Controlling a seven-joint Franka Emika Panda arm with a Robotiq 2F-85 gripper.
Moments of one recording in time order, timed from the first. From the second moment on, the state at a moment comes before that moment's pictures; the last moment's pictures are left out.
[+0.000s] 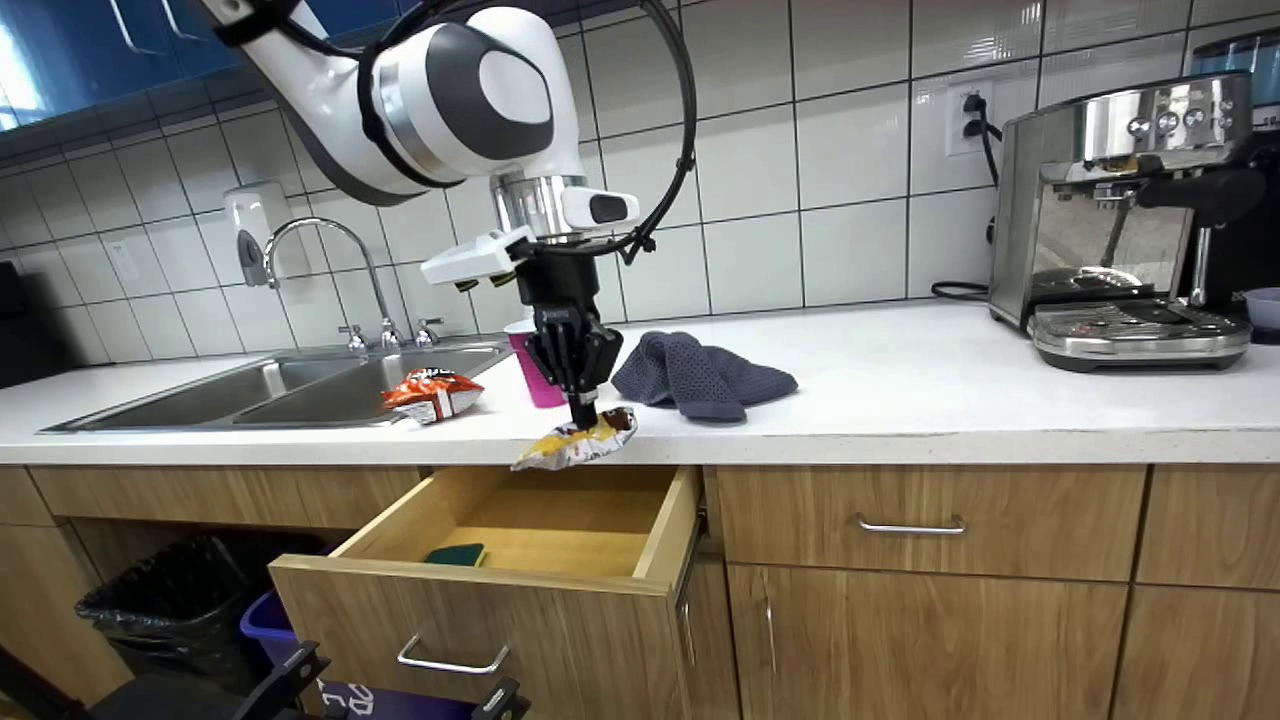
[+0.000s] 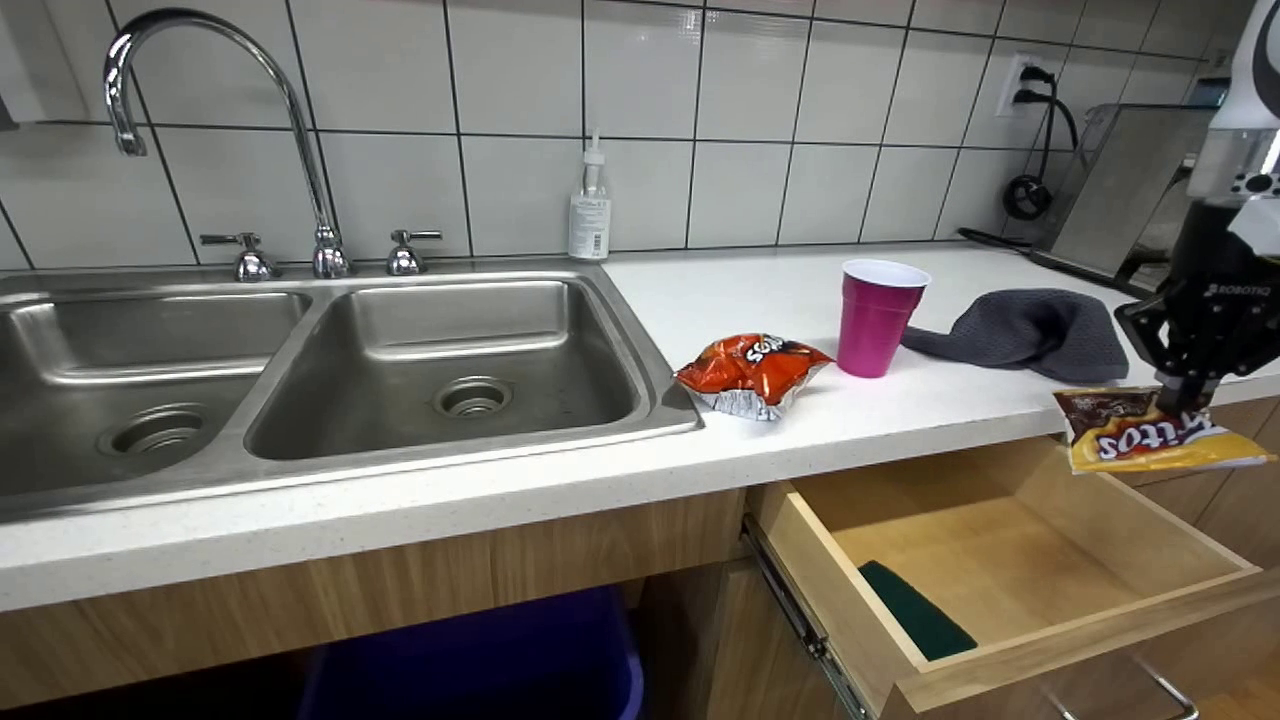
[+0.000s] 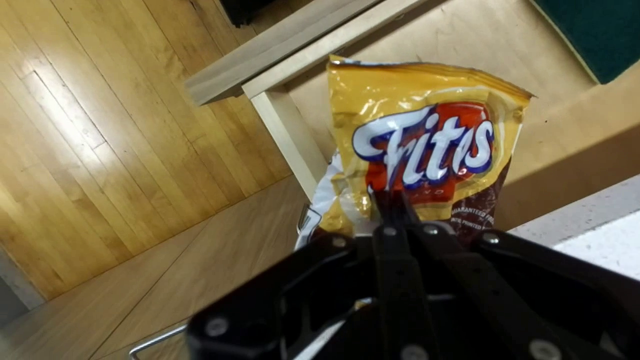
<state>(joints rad) -0.09 -0.06 -0.14 -2.54 -0.13 2.43 0.25</state>
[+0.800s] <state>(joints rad) -0.09 0.06 -0.14 -2.58 -0.19 2.60 0.25</state>
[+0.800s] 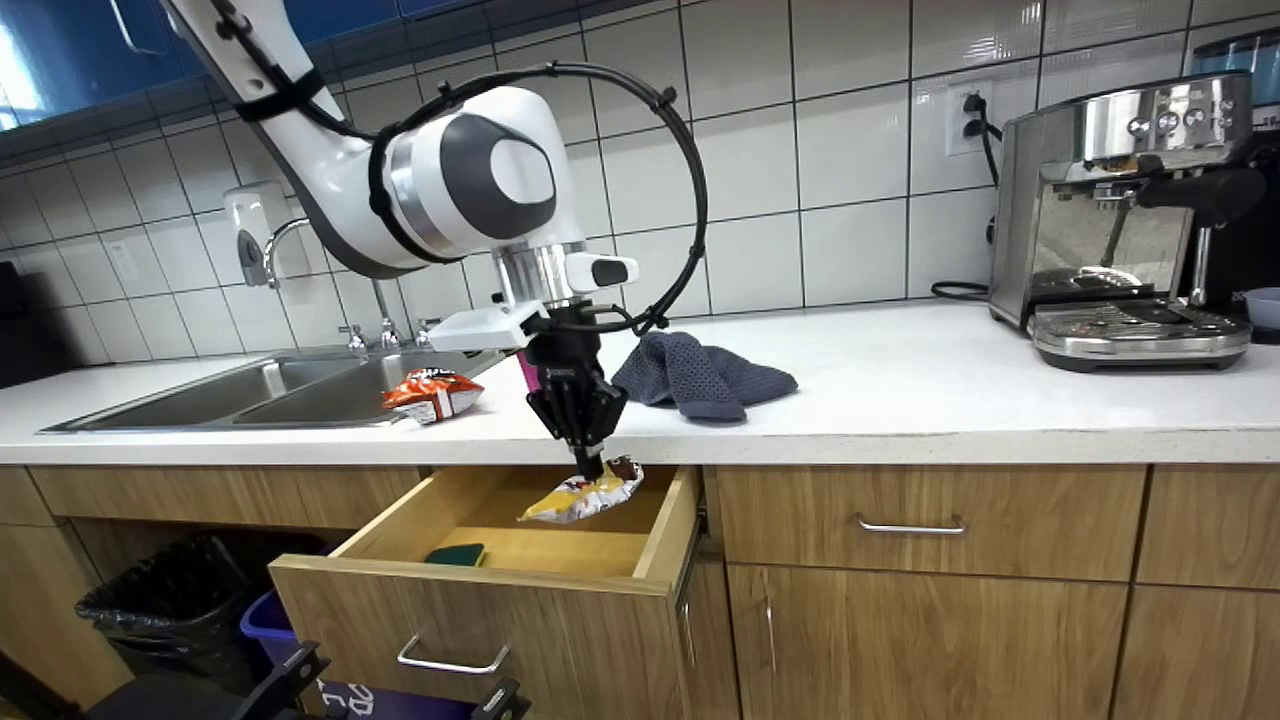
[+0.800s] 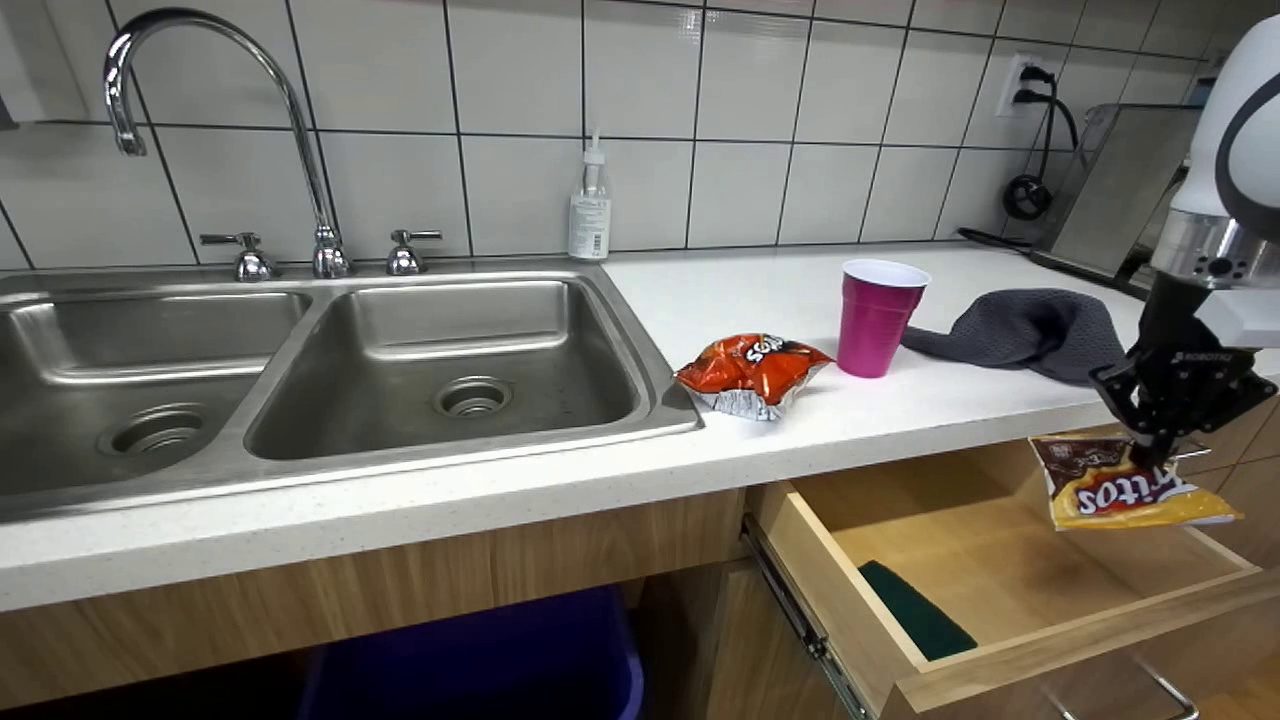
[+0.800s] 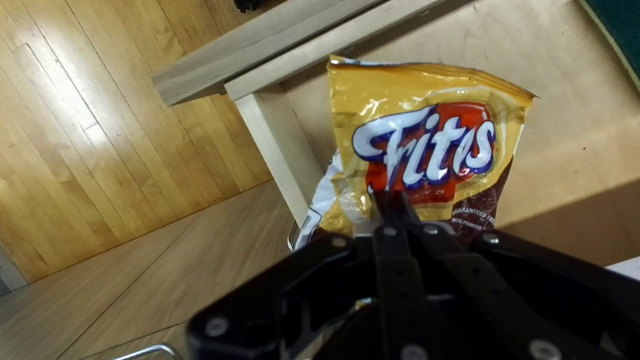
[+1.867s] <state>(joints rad) -0.07 0.09 -0.14 -2.56 -0.18 2.63 0.25</state>
